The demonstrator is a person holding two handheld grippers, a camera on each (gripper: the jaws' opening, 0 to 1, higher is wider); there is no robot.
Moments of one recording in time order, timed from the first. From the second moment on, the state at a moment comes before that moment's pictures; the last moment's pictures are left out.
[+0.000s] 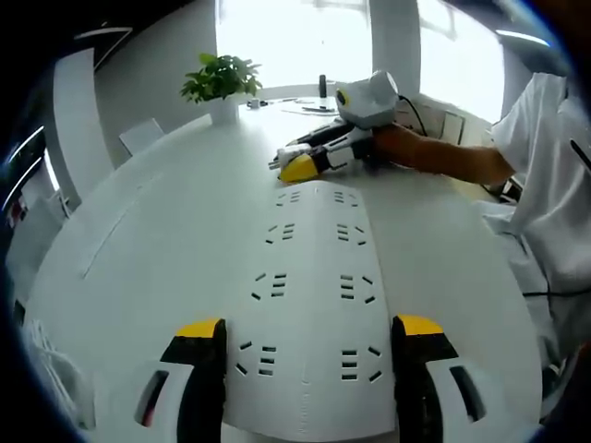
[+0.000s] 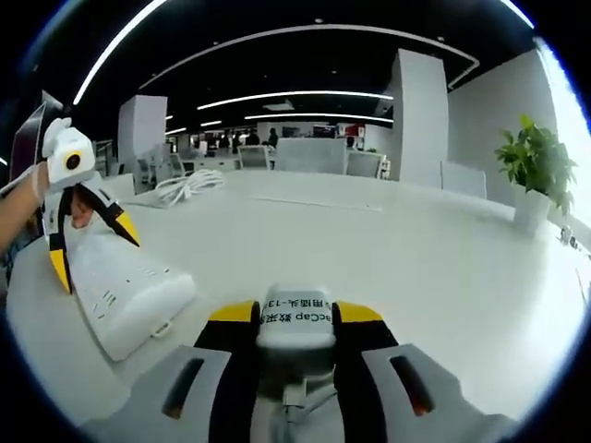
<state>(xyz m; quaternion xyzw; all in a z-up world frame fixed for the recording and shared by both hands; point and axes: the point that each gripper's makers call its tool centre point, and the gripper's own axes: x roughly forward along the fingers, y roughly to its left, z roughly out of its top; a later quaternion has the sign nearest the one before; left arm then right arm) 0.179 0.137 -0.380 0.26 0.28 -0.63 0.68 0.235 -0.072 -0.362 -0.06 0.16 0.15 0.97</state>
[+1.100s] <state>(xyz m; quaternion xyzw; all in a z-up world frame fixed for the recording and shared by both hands) 0.180 0.136 -0.380 0.25 0.28 -0.62 0.69 0.184 -0.006 -0.316 0.03 0.42 0.30 0.85</state>
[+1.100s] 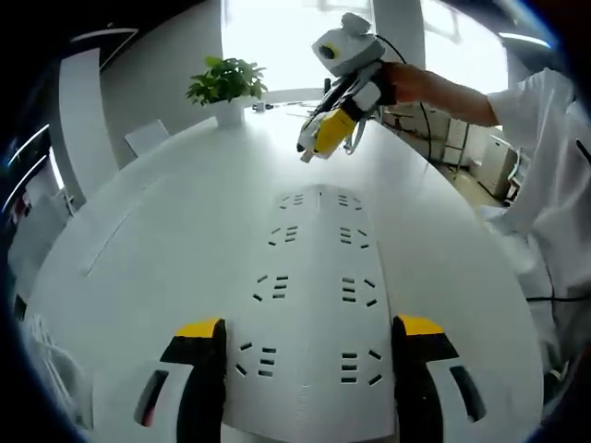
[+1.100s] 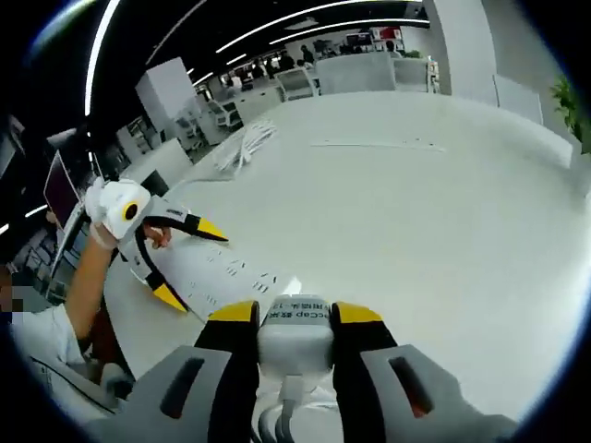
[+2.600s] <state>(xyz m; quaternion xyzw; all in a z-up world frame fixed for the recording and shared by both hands) 0.184 0.131 -0.378 0.22 0.25 -0.60 0.72 0.150 0.038 -0.342 0.01 0.58 0.13 0.80</state>
